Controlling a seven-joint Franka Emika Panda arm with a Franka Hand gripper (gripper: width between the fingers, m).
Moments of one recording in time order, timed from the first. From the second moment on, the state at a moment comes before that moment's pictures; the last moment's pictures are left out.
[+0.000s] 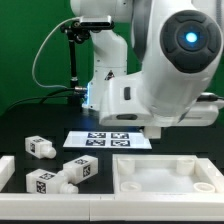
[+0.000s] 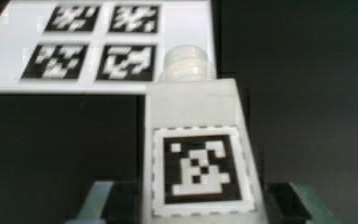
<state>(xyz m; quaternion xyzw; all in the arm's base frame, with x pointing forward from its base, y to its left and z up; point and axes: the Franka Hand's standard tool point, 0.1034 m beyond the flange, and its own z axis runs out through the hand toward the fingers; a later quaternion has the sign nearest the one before) 0.497 0.050 0.073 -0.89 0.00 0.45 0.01</state>
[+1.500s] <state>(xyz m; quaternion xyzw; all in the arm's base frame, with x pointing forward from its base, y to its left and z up) 0.634 0.106 0.146 -1.00 -0.03 -0.07 0.04</state>
